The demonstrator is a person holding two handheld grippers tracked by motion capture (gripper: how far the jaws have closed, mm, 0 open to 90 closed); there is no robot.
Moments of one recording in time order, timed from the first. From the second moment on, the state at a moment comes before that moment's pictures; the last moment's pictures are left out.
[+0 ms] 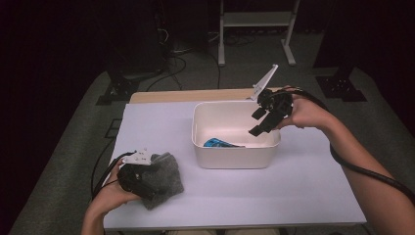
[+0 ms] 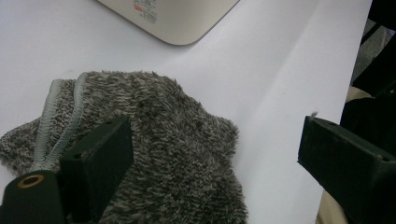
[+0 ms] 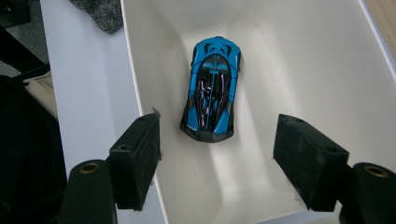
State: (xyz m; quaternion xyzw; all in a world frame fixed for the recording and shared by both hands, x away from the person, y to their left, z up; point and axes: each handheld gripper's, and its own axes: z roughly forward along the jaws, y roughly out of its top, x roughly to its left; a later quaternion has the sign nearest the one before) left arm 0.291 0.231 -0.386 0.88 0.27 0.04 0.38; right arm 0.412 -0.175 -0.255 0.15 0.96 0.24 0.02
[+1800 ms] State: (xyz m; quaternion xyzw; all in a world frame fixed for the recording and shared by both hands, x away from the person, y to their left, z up) left arm 0.293 0.227 -0.392 0.88 0.27 0.03 0.38; right arm 0.368 -0.287 -0.274 0.23 0.93 0.28 0.03
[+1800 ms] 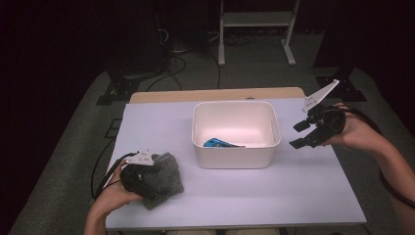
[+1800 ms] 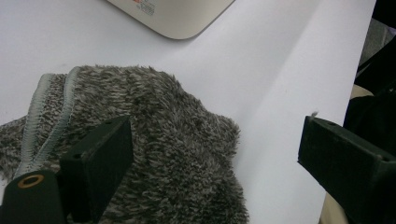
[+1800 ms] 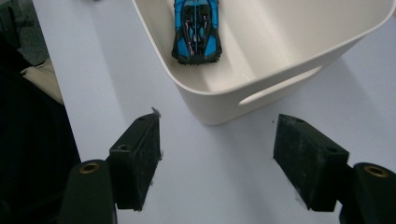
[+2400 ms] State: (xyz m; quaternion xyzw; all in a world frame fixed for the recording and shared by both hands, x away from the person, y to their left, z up) left arm 0.292 0.227 -0.392 0.88 0.28 0.03 0.37; right arm 0.362 -0.308 -0.316 0.25 0.92 0.31 0.01
